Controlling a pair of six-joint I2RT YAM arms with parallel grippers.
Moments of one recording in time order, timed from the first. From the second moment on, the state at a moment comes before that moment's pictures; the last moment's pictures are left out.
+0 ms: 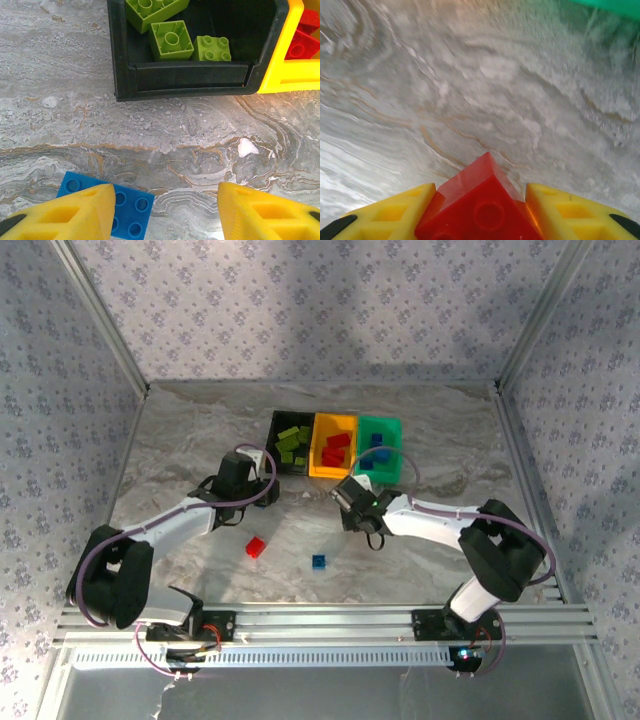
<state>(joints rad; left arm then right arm) -0.46 1.38 0.68 -0.09 0.01 -0.32 0.84 1.58 0.89 -0.45 0.31 0.57</state>
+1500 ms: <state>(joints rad) -0.44 1.40 0.69 -0.11 0.03 -0.33 0.64 2.06 1.68 -0.53 0.19 0.27</state>
